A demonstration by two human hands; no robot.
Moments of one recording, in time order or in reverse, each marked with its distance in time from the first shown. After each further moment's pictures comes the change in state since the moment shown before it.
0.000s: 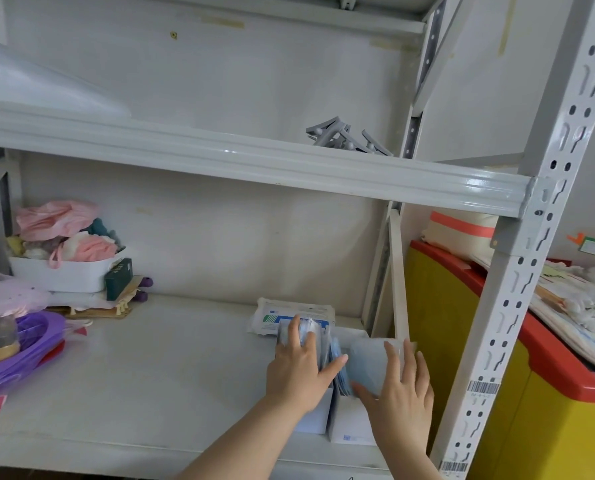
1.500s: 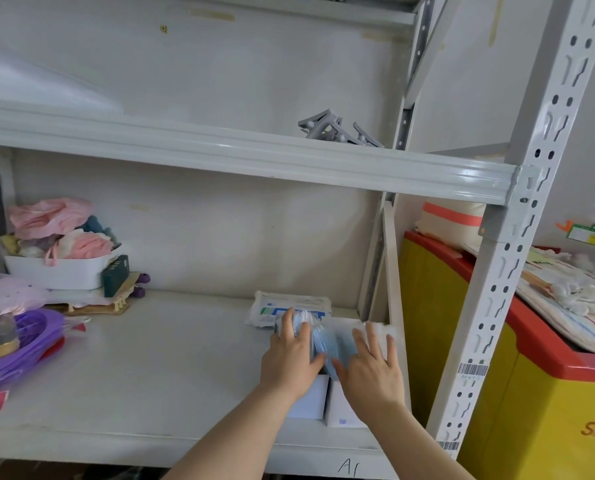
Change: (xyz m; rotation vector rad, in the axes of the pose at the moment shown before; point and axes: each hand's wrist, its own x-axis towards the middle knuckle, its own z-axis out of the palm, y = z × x) left_hand -0.001 -0.007 0.004 -0.018 0.002 0.046; right_hand 0.010 -0.027 -0.015 -0.276 -0.239 -0.347
